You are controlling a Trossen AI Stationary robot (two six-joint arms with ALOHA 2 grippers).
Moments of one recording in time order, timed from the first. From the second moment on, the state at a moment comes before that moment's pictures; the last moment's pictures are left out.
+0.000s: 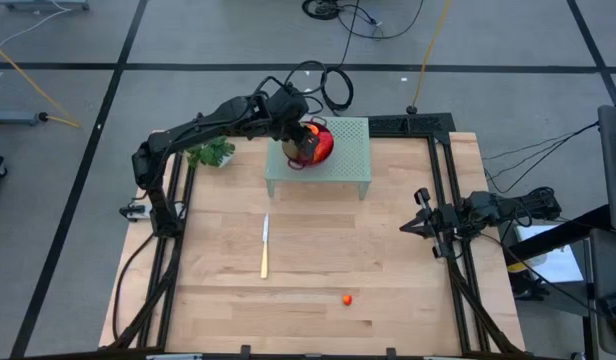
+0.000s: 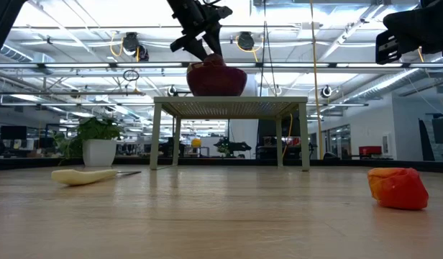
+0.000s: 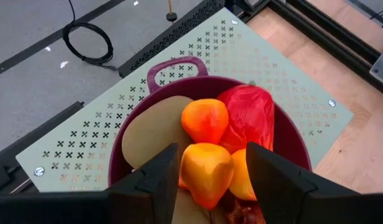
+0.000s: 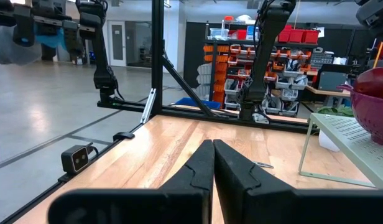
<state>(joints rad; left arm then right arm) 0.39 1.81 1.91 -0.93 -0.16 -0.35 0.23 0.01 0.14 -0.05 -0.03 -0.04</state>
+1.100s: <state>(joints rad) -0.05 1.78 2.09 -1.07 -0.49 -0.63 0.23 0.00 0.14 -0.05 -0.03 -0.04</state>
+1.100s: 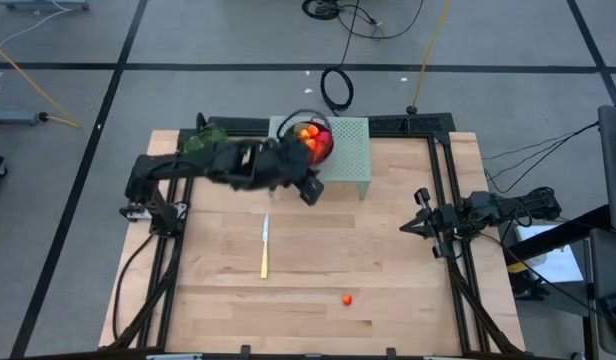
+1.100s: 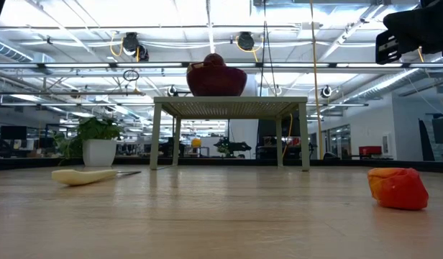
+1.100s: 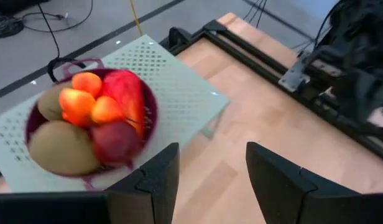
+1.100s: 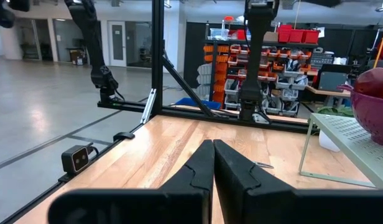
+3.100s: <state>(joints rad) -0.20 1.06 0.88 -0.30 -0.21 -0.34 0.23 0.61 0.22 0.47 -0.08 -0.04</state>
